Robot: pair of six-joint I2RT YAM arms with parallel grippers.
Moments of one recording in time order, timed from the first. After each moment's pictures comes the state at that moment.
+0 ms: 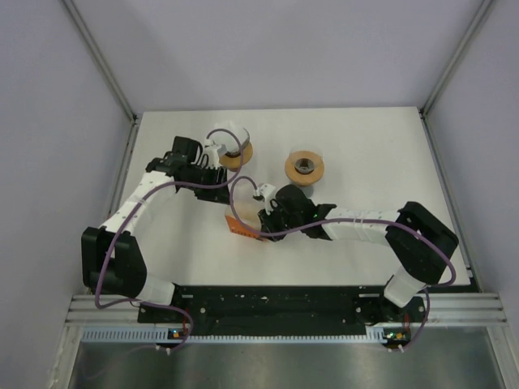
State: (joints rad) left arm -0.22 1.46 1.16 -0.77 0.53 -0.04; right arm 0.91 1.63 0.87 0.06 -0.26 0.15
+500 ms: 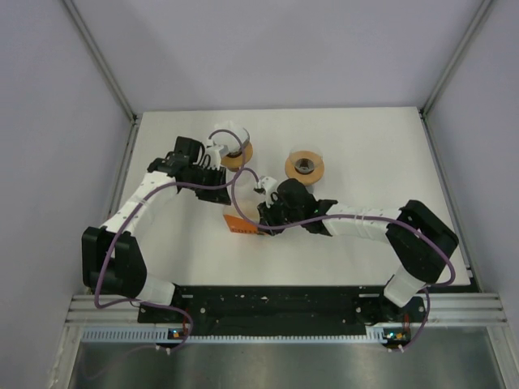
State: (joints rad) left arm -0.24 1.46 1.16 -0.76 0.50 -0.03; right arm 0.87 1.64 0.90 0.08 -0.28 0.16
